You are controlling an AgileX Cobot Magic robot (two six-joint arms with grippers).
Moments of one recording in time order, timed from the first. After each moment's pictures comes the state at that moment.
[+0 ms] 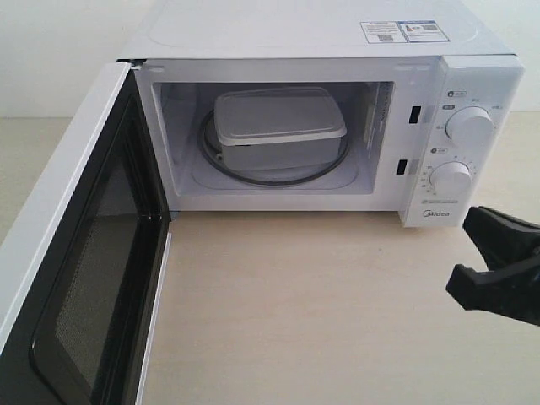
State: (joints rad) left arm -0.02 0.59 -0.57 -0.15 0.23 0.05; right arm 0.91 0.94 -0.10 0.90 -0.76 -0.37
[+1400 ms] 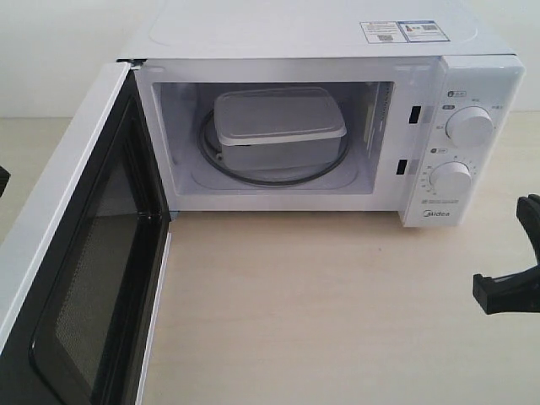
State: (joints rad) left arm -0.02 1.11 -0.98 -0.47 1.12 0.40; right arm 0.91 0.94 -0.10 1.11 -0.90 -0.89
